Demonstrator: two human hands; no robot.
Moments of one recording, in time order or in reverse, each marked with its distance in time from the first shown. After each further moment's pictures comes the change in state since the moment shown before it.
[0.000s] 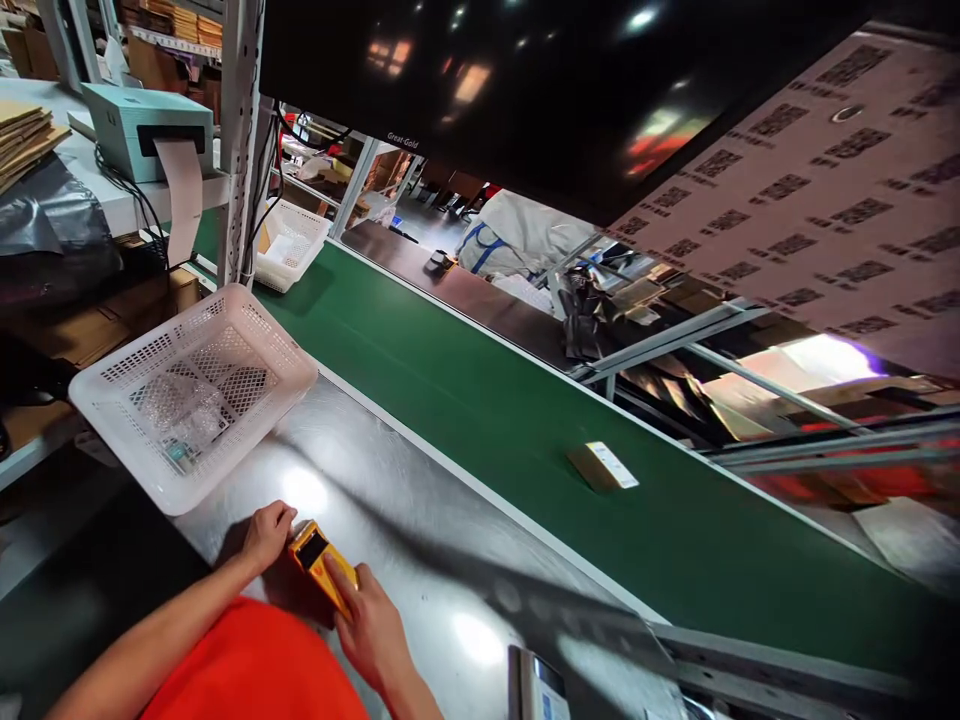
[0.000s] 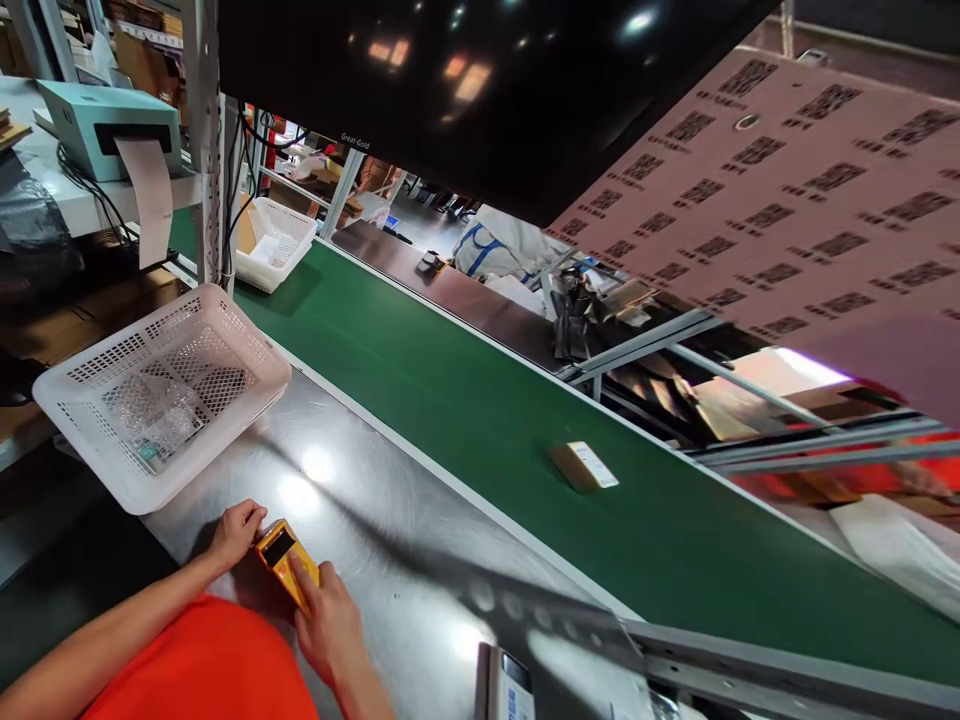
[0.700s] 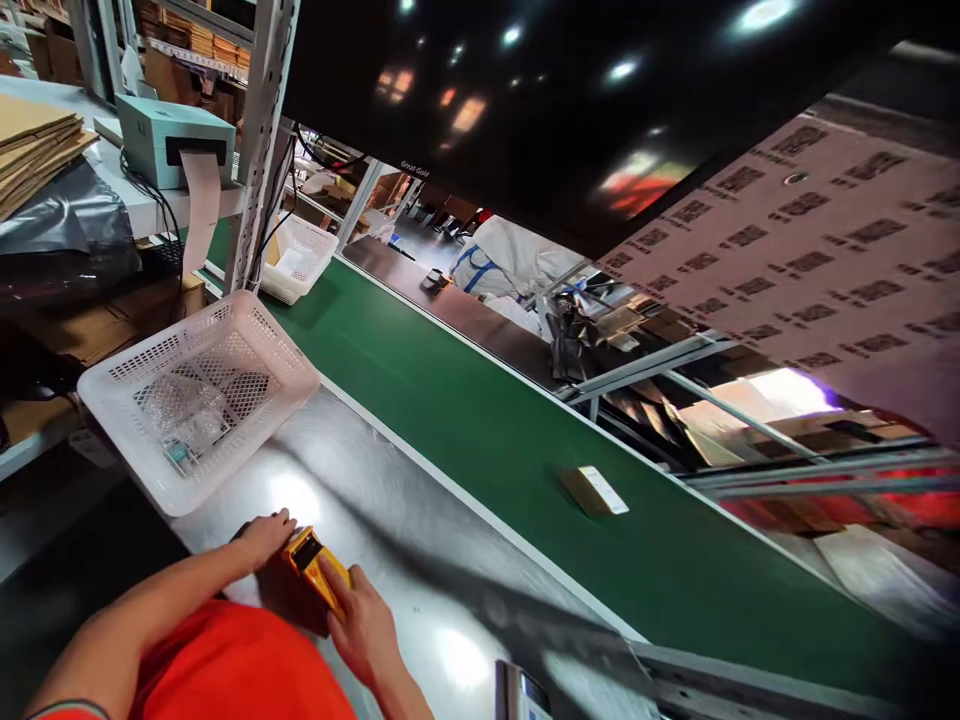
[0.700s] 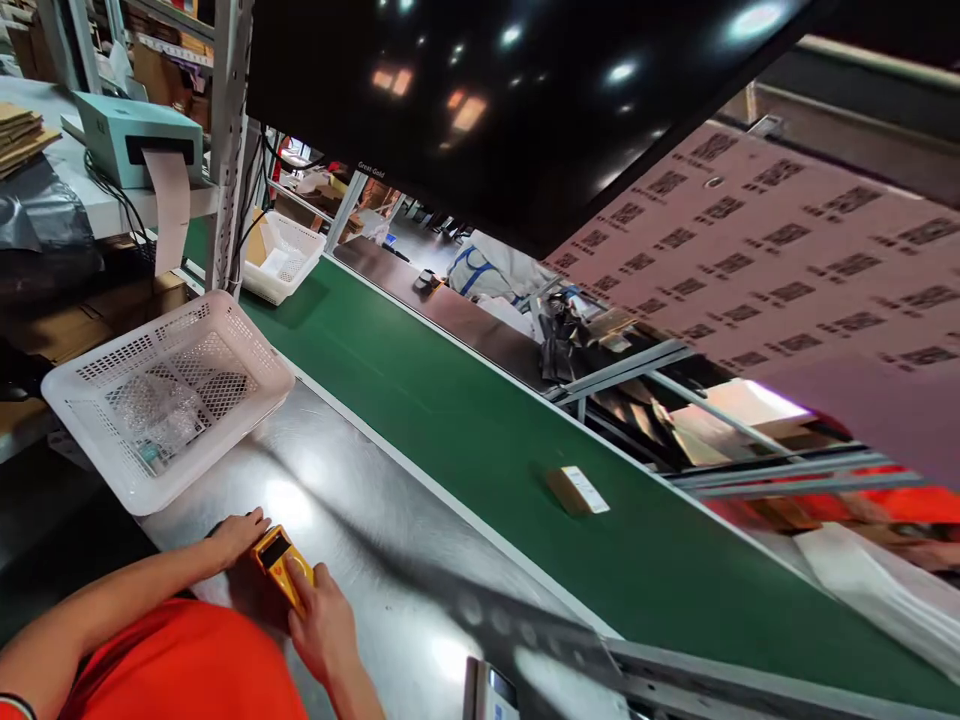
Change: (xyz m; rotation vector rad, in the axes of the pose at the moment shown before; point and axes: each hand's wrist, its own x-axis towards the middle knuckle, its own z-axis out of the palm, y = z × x) left_hand 0.018 -0.007 -0.008 0.421 -0.403 0.179; right_hand 0.007 -0.011 -0.014 -0.061 -0.045 0.045
